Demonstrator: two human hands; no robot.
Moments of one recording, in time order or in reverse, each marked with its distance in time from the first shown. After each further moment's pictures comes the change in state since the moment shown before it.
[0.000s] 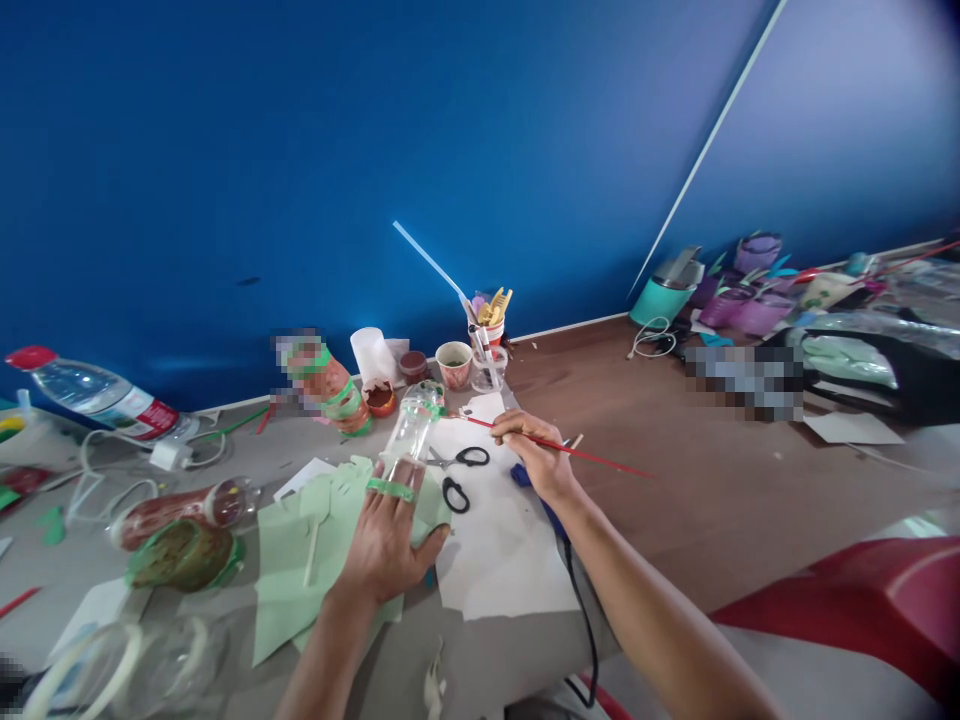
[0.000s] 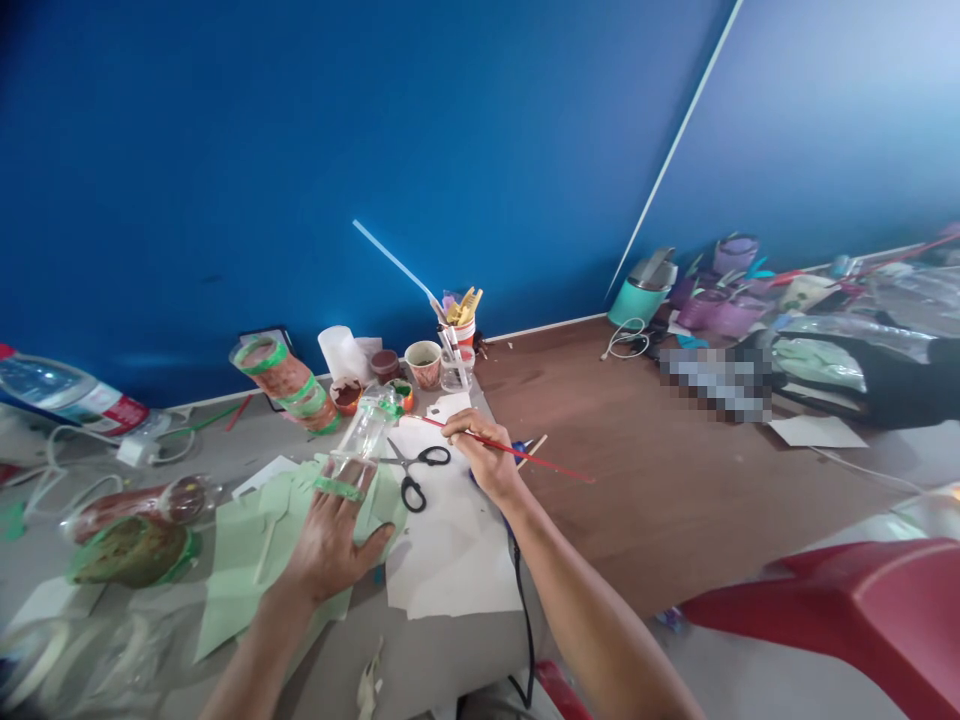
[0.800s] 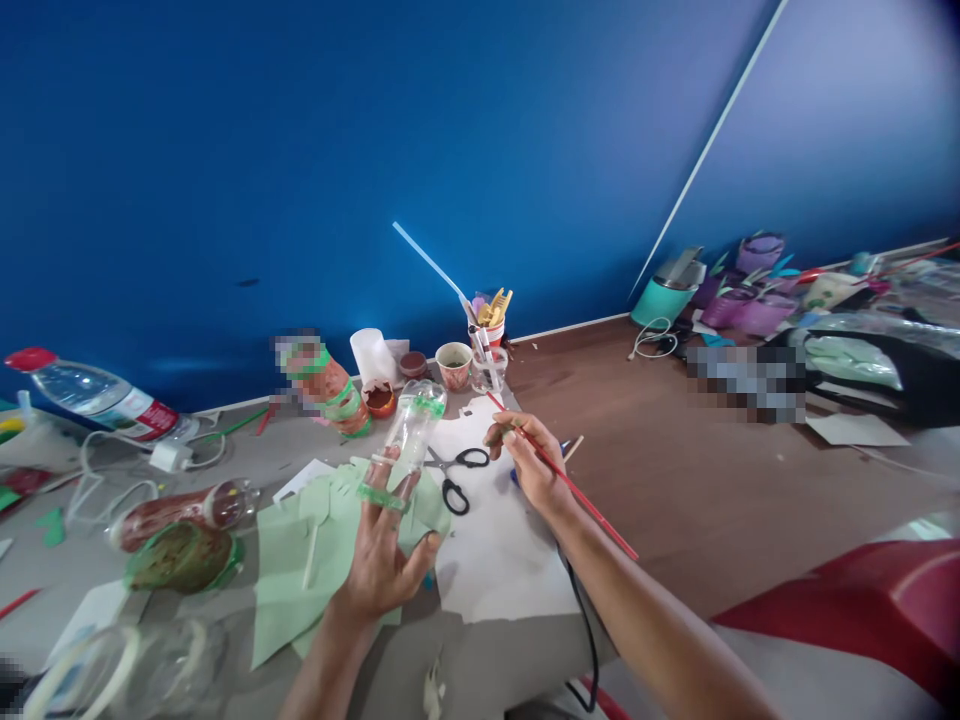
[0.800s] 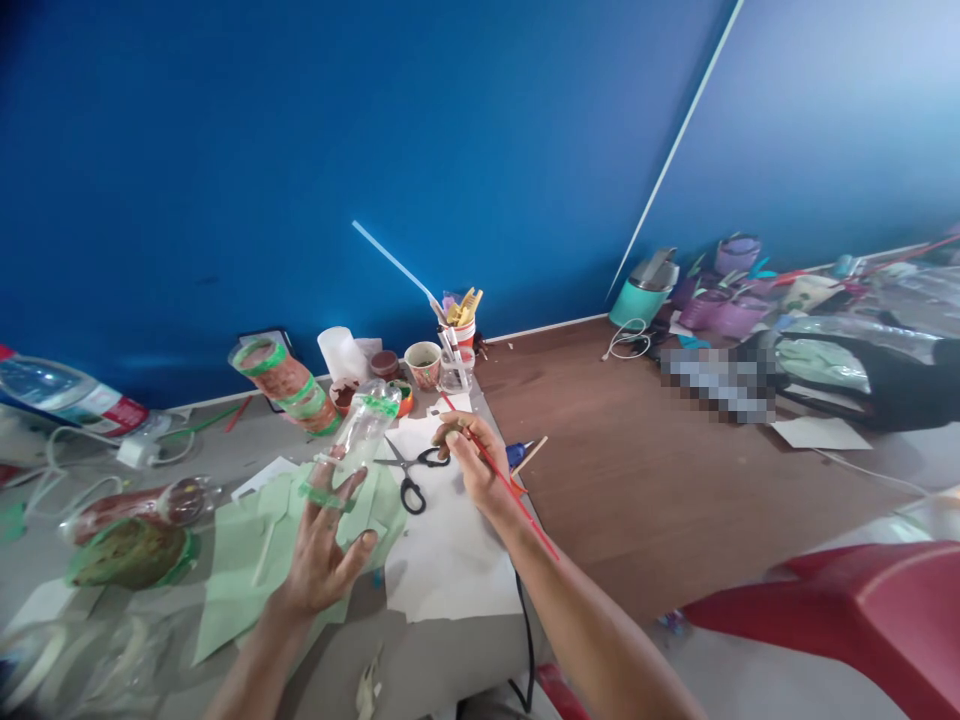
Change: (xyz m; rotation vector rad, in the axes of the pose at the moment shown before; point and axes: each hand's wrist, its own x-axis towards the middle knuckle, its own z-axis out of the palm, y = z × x) left_hand 0.003 0.014 -0.016 -0.288 0.126 -0.085; right_hand -0.013 -0.001 0.018 0.248 0.100 0.089
